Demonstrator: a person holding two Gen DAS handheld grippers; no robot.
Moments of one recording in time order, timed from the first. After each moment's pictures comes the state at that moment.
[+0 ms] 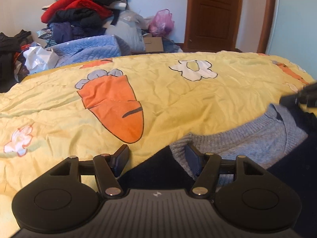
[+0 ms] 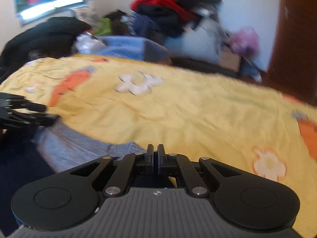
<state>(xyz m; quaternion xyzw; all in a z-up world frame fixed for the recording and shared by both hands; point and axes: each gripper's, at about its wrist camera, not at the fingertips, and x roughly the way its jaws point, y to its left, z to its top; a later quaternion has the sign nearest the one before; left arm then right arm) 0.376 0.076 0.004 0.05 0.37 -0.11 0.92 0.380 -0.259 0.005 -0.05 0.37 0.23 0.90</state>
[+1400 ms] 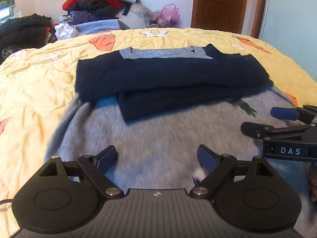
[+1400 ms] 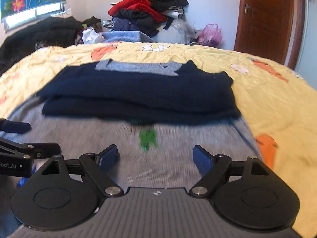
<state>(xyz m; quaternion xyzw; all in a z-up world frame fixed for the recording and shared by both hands) 0.091 -0.006 0.007 0.02 0.39 -0.06 0.92 0.086 -0.215 -0.014 -0.04 0.34 0.12 0.93</state>
